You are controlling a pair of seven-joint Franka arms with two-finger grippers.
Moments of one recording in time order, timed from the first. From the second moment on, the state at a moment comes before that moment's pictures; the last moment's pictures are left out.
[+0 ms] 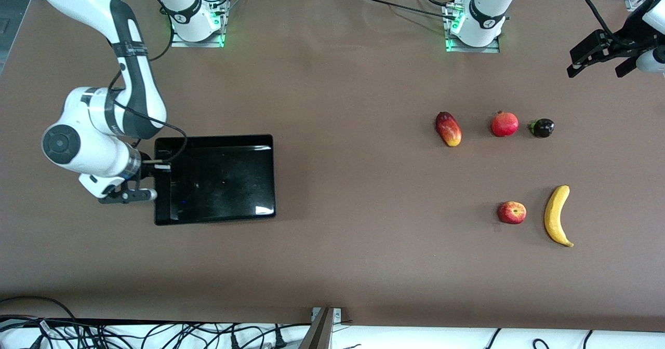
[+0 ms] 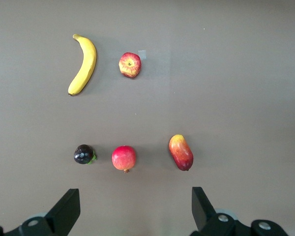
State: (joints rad) left arm -0.11 -0.13 0.07 -1.63 -0.01 1.51 -0.07; right arm 0.41 0.42 -0.41 -1.87 0.18 2.15 -0.17
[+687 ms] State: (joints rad) left arm -0.11 -0.13 0.07 -1.63 -0.01 1.51 -0.07; right arm 0.41 0.29 -0.49 -2.24 0.19 2.43 -0.28
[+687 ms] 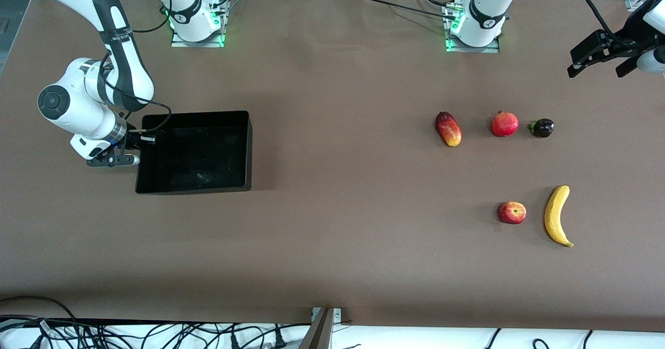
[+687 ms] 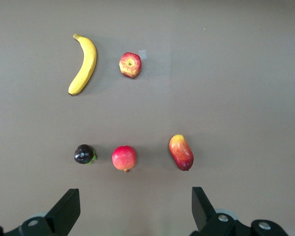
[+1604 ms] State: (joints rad) left arm -0.11 -0.13 0.08 -1.63 -0.01 1.51 -0.07; right arm 0.52 0.20 -0.49 -1.68 0.16 1.82 -0.13
